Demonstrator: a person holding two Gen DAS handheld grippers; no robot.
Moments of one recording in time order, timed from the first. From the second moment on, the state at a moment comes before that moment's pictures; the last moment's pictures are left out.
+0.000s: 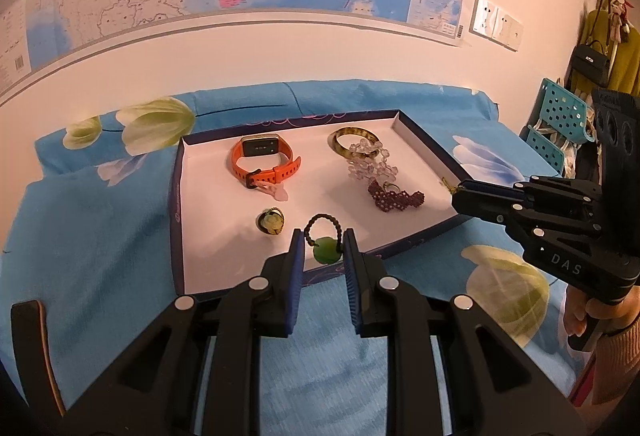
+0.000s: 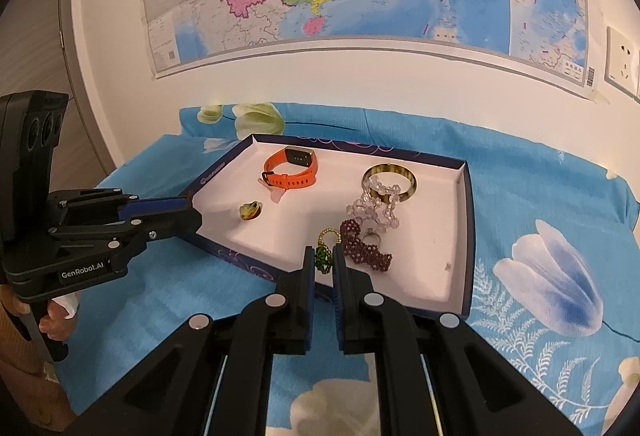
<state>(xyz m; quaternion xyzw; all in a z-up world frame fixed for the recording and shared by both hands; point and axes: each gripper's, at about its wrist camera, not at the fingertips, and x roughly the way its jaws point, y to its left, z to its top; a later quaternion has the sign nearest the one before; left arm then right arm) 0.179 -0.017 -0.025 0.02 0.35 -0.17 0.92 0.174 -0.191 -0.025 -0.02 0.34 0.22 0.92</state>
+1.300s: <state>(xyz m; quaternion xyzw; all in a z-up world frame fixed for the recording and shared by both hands) 0.219 -0.019 -0.041 0.03 0.37 -0.14 0.92 0.230 -0.176 -0.048 -0.04 0.37 0.20 0.91</state>
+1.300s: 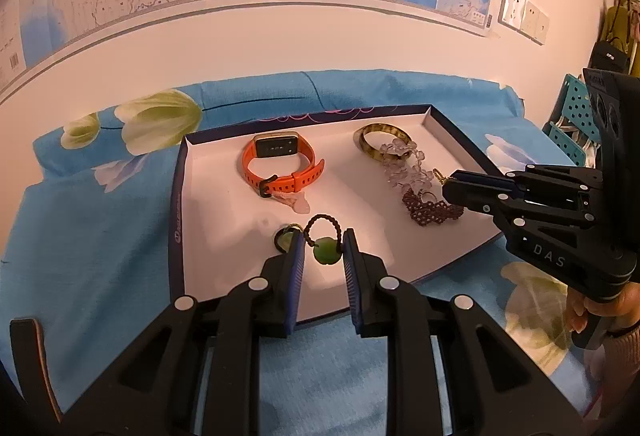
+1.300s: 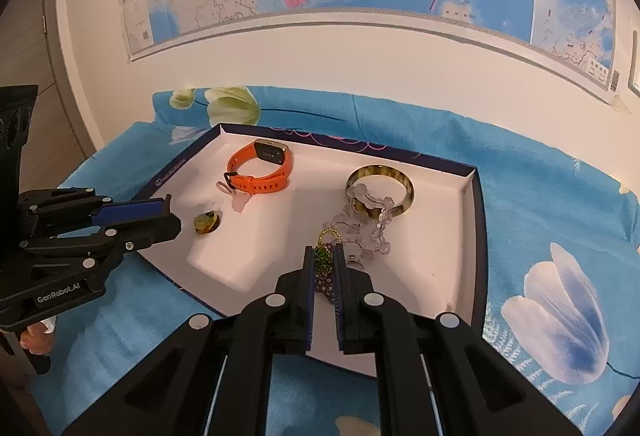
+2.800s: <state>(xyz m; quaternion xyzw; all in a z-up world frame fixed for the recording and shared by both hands) 0.195 -0.006 -0.038 0.02 0.34 -0.09 0.94 0.207 -0.187 -0.039 -0.01 0.34 0.19 0.92</state>
